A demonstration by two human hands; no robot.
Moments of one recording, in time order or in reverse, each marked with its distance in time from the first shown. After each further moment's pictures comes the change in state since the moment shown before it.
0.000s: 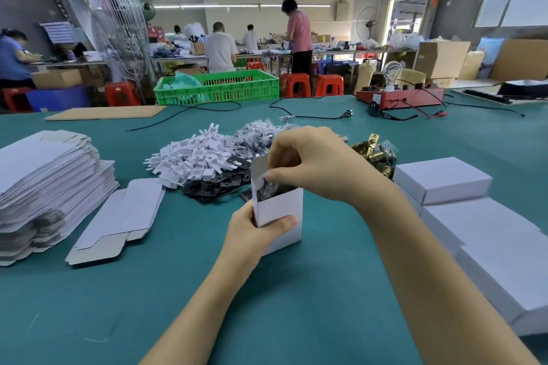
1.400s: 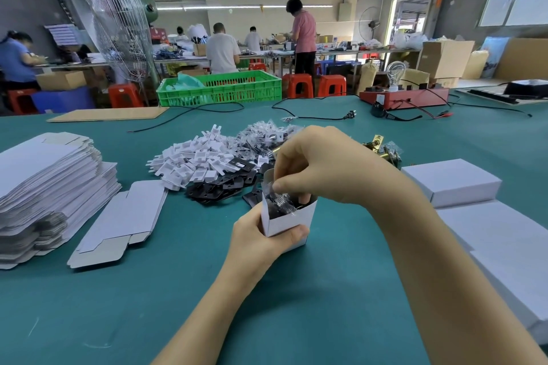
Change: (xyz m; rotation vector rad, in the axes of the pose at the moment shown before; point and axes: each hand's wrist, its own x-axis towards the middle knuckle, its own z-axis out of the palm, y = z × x) left_hand -0.009 0.006 0.006 0.089 -0.043 0.135; right_hand -0.003 -0.007 -0.009 -0.009 -0.124 0.072
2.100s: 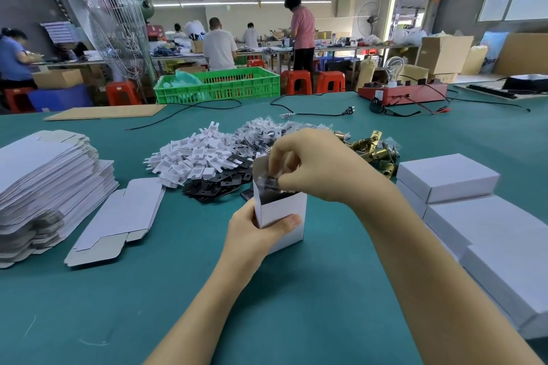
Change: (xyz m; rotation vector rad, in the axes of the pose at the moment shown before) left_hand 0.004 0.001 -0.001 -0.071 0.061 -0.114; right_hand 0.008 0.009 0.012 -0.064 0.083 0.017
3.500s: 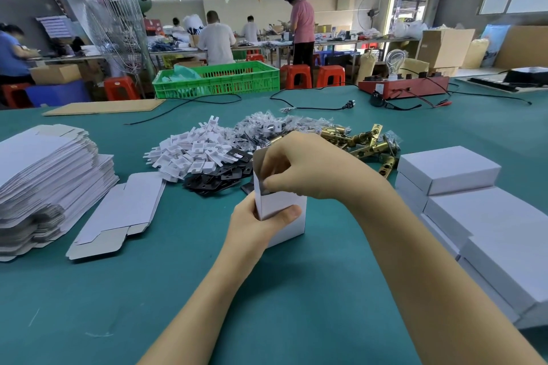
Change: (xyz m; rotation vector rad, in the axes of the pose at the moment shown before) left_hand 0.003 -0.005 -0.001 0.013 -0.037 0.003; right_hand 0.007 -0.003 0.013 0.015 -0.118 0.011
